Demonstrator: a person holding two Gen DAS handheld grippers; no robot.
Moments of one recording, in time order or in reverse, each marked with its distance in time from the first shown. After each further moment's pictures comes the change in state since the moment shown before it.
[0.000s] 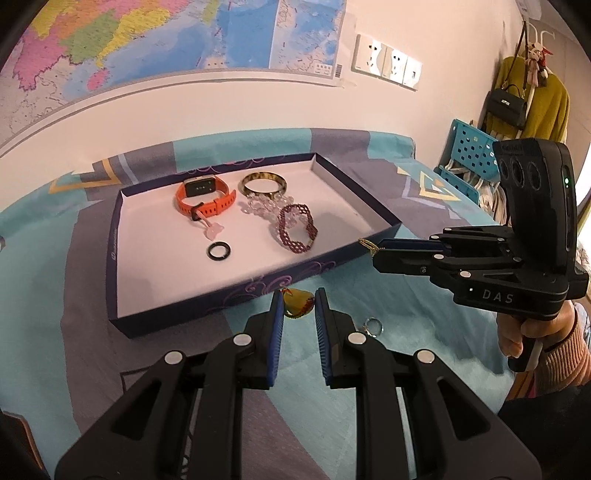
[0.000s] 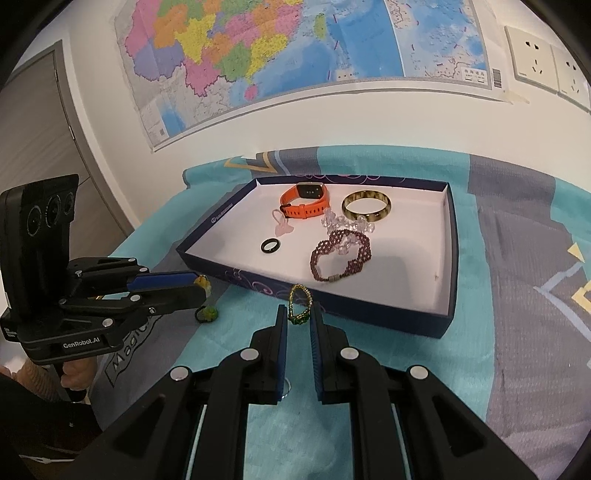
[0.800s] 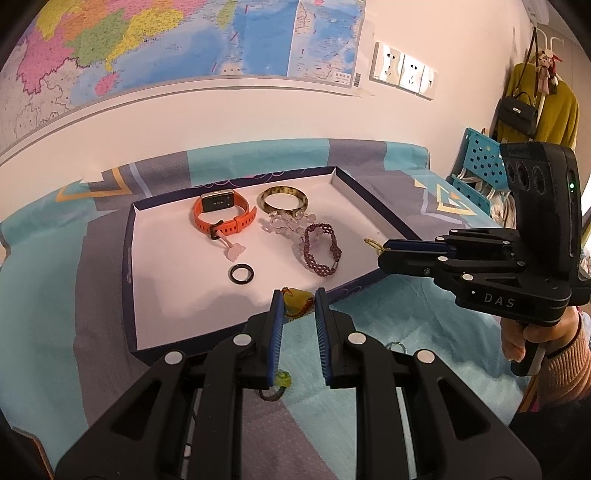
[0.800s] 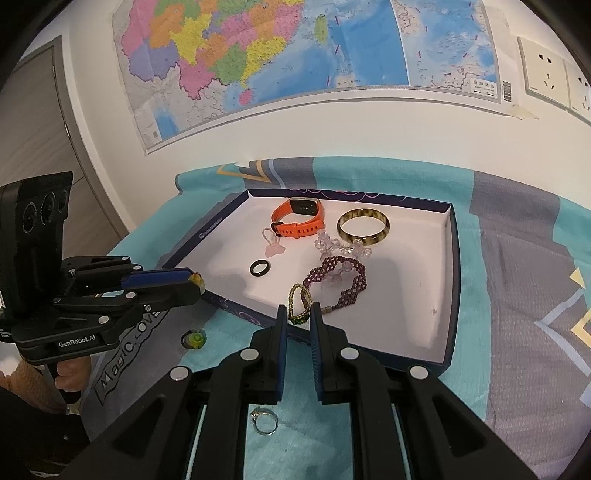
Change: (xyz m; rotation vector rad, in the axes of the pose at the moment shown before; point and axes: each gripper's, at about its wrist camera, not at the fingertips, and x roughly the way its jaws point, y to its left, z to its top) left arm 0.007 0.016 0.019 -0.008 -0.012 0.034; right arm 0.016 -0.002 0.025 -0.021 -0.008 -0.028
